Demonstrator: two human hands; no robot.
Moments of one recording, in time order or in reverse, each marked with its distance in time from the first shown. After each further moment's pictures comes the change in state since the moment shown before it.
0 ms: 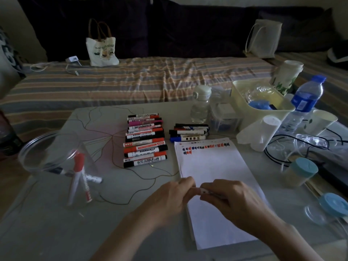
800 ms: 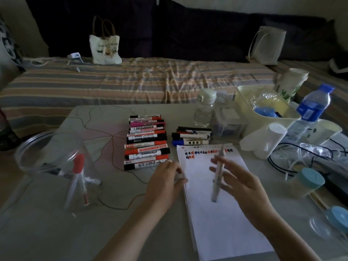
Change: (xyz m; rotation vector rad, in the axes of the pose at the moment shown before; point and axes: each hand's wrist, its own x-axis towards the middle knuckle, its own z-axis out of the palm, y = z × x) left_hand 0.031 -0.046 0.010 0.047 0.400 -0.190; right_hand 0.025 0.012 0.007 0.952 0.274 0.415
